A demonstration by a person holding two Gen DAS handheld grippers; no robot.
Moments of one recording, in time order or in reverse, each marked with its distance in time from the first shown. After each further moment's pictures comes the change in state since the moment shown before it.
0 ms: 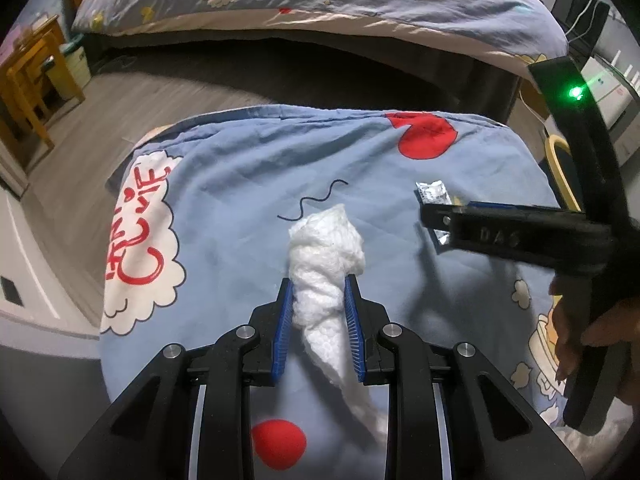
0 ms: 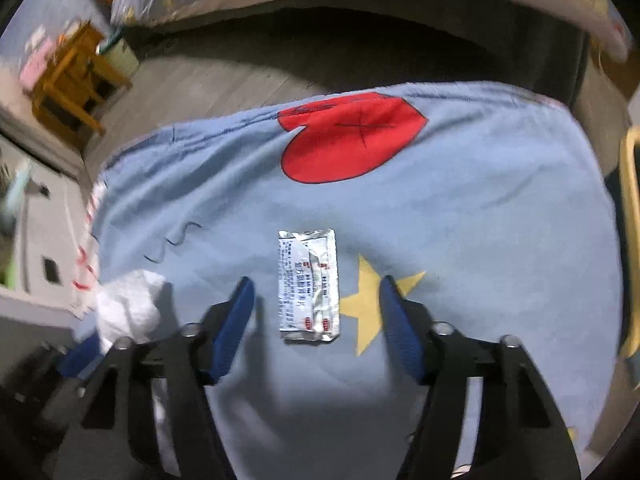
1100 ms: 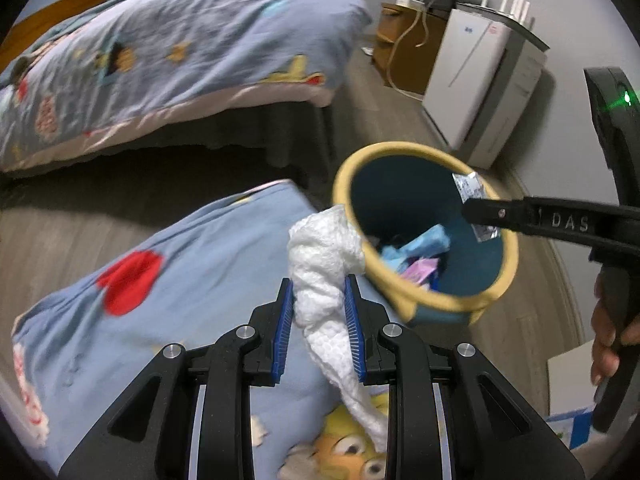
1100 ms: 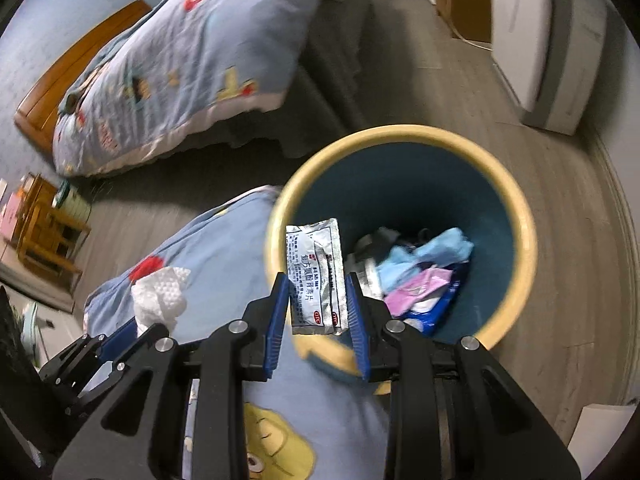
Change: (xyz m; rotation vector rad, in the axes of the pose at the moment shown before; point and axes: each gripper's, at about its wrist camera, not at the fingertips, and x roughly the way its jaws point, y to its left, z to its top) left arm -0.010 -0.270 0.064 0.357 -0.133 -0.226; right arm -0.167 -0.288 -0.063 0.464 -0.267 -0.020
